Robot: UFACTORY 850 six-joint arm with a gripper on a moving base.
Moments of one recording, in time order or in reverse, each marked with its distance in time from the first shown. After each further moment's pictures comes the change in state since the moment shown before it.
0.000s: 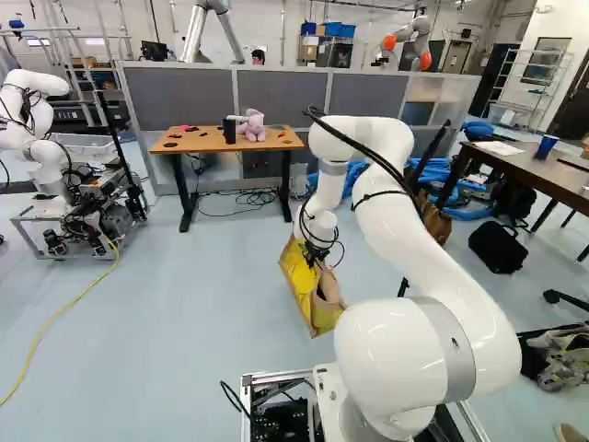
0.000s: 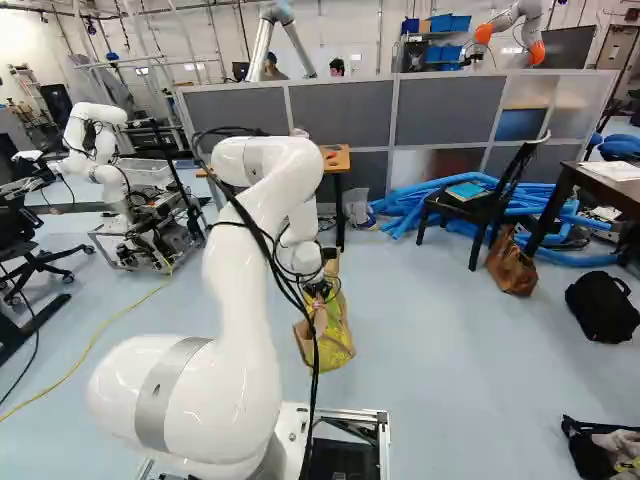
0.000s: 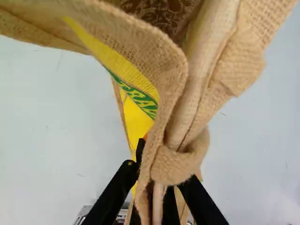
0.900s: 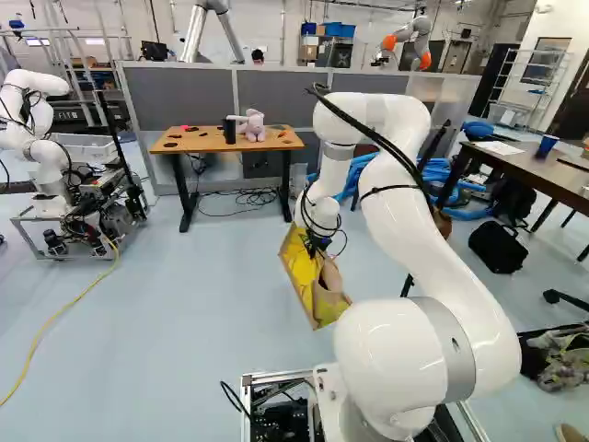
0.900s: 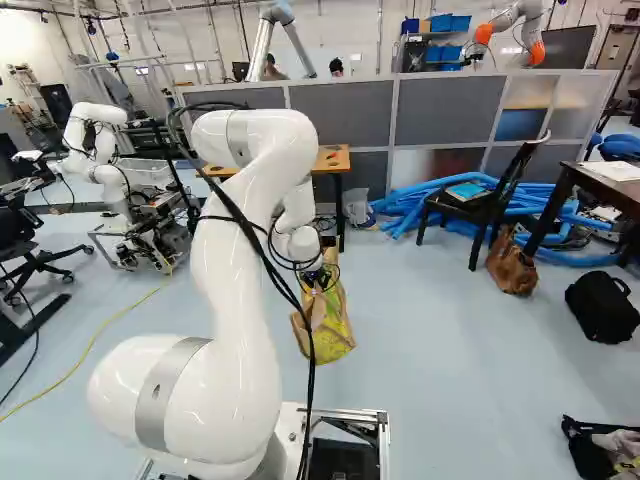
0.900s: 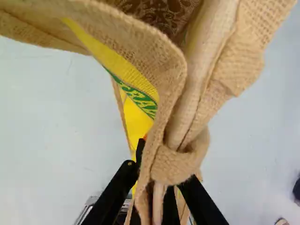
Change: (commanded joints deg) arm 0.1 8.6 4.4 0.0 -4.2 0.0
